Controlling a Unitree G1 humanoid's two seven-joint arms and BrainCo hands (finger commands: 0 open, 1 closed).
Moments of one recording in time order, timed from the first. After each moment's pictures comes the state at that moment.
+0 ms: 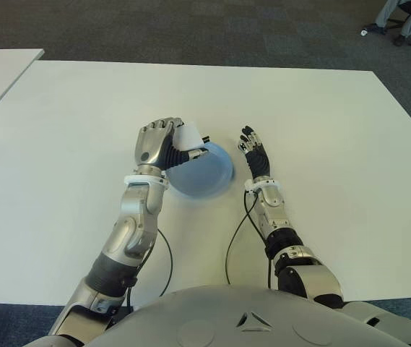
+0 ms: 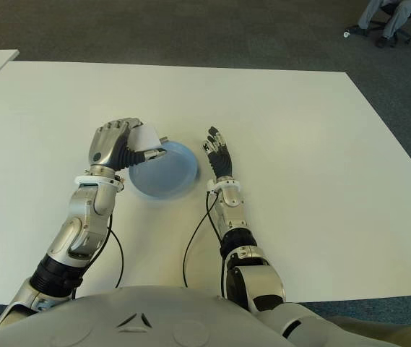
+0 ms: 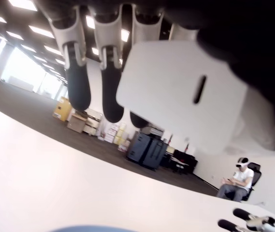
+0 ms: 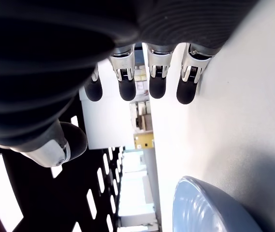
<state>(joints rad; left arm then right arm) -0.03 0.22 -0.35 -0.18 0.95 0.24 0.12 -0.32 0.07 -0.06 0.82 0.04 -0.44 0.03</state>
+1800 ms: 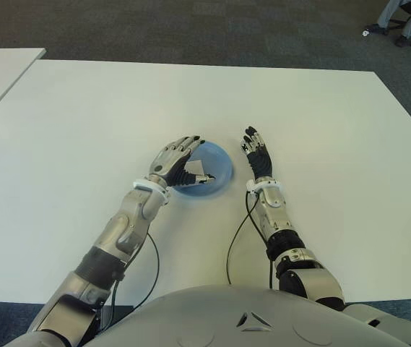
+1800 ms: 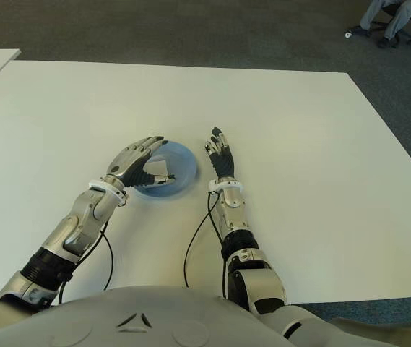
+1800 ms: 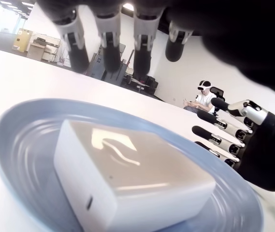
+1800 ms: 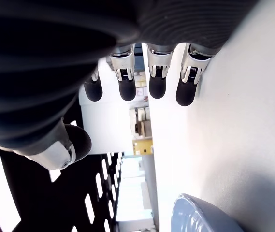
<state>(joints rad) -0.04 0.35 -0.39 -0.04 0.84 0.02 -0.02 -0.30 0.07 -0.04 0.78 0.03 -0.43 0.00</state>
